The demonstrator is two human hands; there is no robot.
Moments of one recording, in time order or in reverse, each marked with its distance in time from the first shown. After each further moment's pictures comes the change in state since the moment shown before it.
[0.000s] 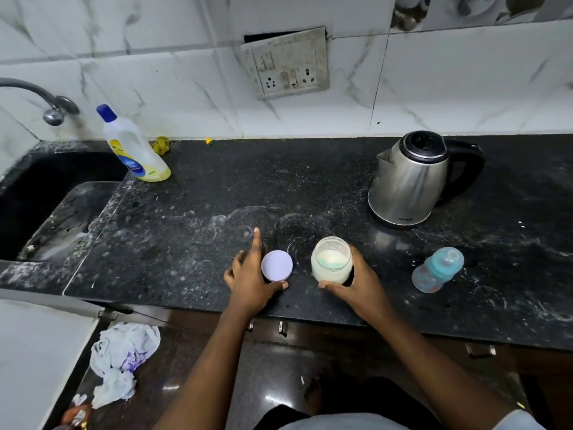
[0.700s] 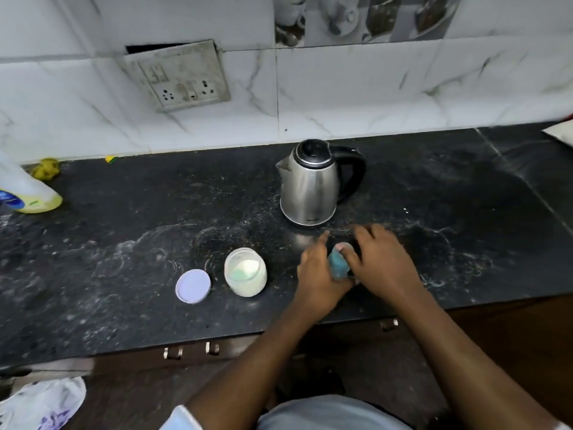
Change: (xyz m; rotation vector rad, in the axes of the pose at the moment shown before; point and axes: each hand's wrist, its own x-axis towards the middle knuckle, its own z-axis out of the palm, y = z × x) left_hand -0.052 0.248 0.128 -0.360 -0.280 0.324; right_hand -0.035 -0.027 -0.199 -0.886 0.166 0.122
